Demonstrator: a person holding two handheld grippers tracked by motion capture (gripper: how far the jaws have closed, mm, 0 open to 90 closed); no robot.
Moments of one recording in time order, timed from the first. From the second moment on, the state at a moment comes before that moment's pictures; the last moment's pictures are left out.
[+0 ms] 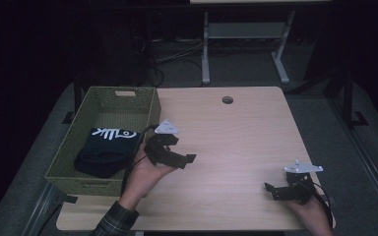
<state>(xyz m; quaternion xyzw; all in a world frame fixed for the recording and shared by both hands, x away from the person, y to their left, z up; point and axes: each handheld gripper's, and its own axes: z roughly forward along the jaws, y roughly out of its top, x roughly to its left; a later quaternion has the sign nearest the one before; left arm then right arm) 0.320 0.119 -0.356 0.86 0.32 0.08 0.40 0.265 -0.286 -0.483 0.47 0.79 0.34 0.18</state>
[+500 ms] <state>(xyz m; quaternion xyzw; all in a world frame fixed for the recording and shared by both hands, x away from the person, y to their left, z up) 0.309 0.094 -0.415 0.87 0.29 0.11 0.38 0.265 -0.286 -0.483 0.47 0.79 0.33 0.18</state>
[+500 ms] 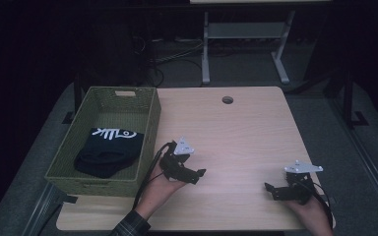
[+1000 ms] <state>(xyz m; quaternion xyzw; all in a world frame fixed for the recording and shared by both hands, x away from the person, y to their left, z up) 0.311 0.100 -0.473 0.88 0.29 0.11 0.35 0.265 -0.286 -0.483 0.47 0.79 0.33 0.18</state>
